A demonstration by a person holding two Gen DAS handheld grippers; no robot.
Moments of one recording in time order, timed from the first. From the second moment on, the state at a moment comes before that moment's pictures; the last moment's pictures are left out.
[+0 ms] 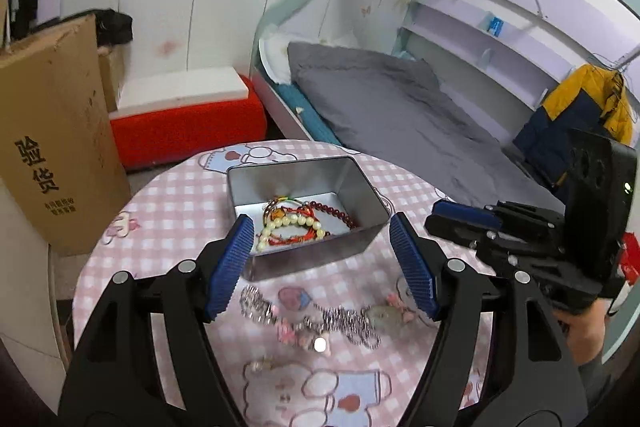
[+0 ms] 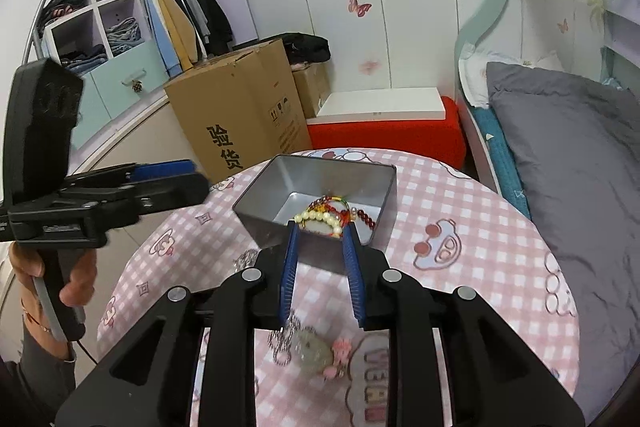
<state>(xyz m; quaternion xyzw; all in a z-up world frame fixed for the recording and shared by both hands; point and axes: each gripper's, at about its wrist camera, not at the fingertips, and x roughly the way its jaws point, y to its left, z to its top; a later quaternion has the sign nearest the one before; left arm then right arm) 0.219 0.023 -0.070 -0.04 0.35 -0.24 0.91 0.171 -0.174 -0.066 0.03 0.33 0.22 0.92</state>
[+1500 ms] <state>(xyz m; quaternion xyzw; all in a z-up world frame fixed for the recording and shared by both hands) 0.182 0.041 -0.182 0.02 0.43 -0.16 0.89 0.134 -0.159 -0.163 -0.04 0.43 0.19 0.88</state>
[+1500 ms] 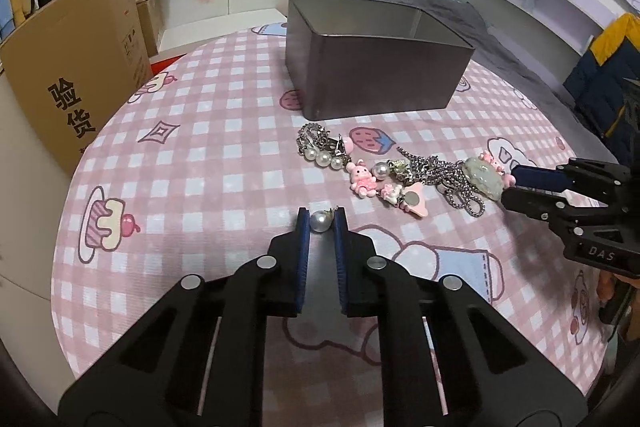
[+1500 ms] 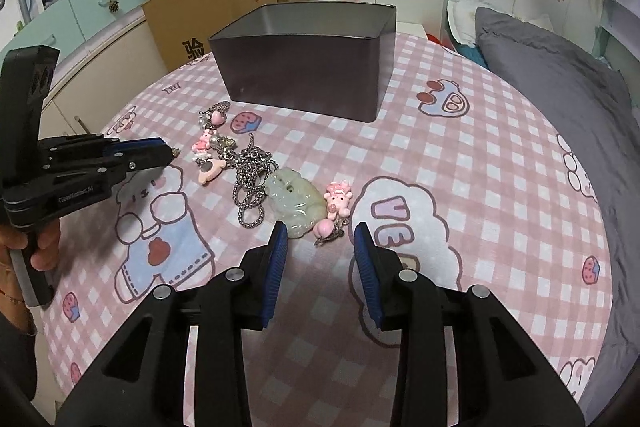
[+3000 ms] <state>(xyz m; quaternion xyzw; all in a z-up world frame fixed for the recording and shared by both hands) 0.271 0.002 -0.095 -0.04 0.39 -0.27 0.88 0.210 -0.157 -0.061 -0.01 0.33 0.24 0.92</state>
